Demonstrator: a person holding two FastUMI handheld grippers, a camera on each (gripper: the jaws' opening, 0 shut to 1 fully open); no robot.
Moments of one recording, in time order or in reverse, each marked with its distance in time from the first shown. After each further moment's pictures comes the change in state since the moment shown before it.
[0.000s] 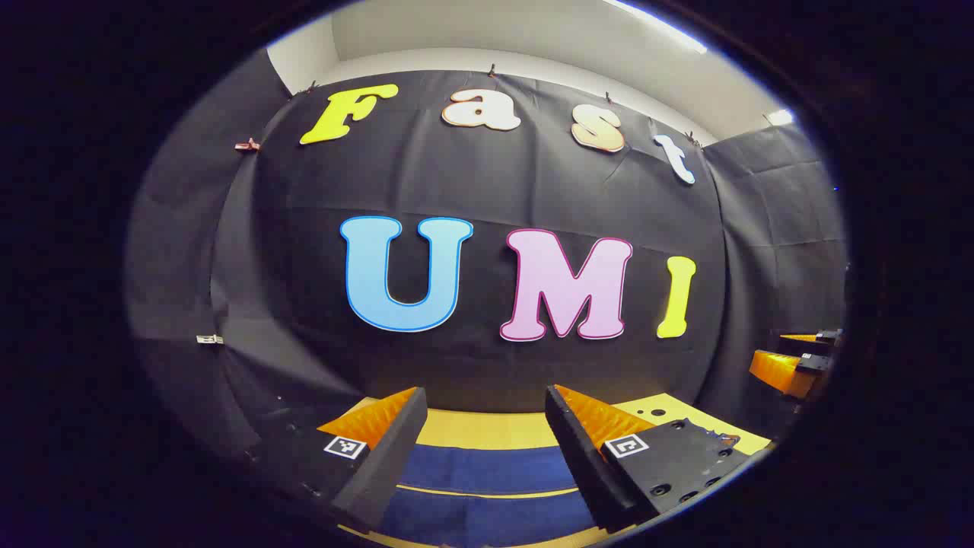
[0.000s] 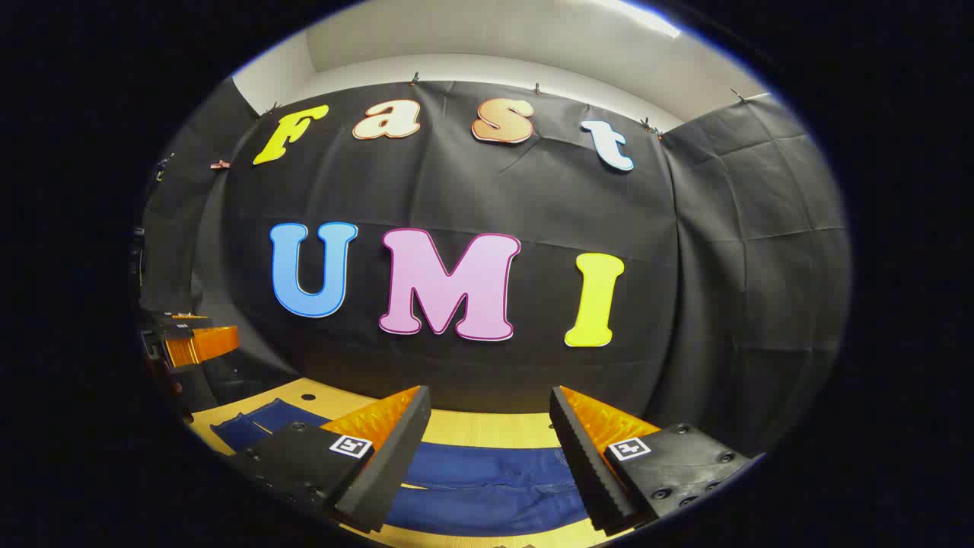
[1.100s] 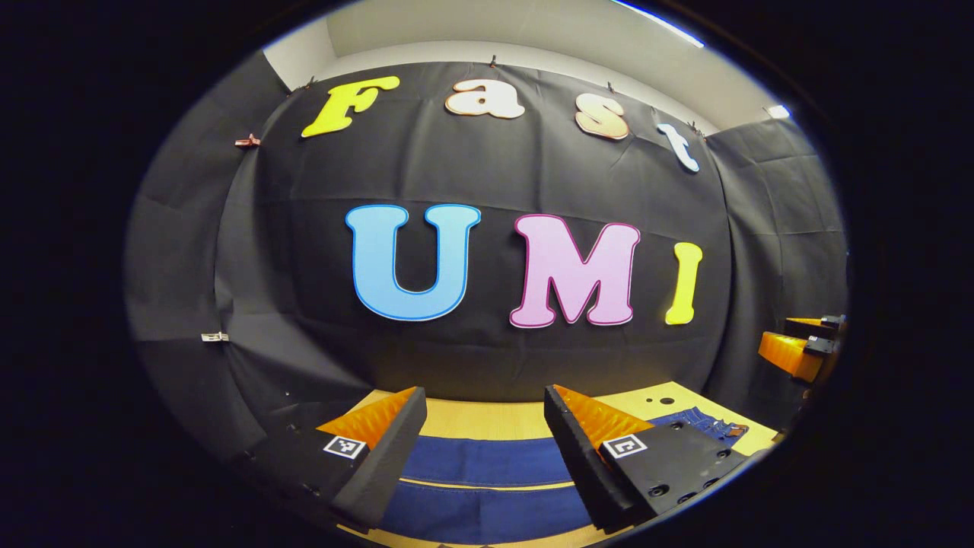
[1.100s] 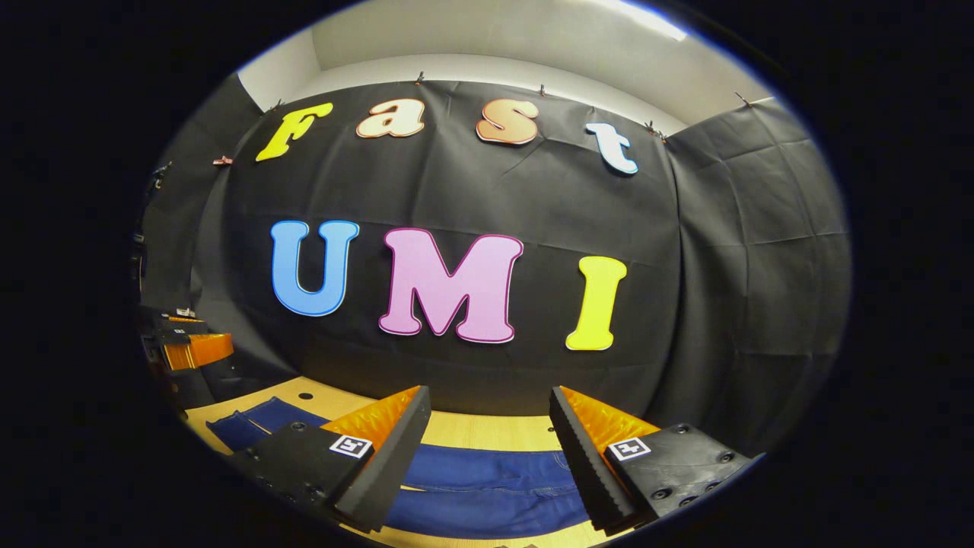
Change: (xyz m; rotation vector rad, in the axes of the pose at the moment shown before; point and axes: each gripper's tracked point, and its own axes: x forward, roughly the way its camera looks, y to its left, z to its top) left arm 0.002 0.024 -0.019 0.040 0.047 0.032; right arm 0.009 0.004 -0.003 -0.017 -0.005 0.002
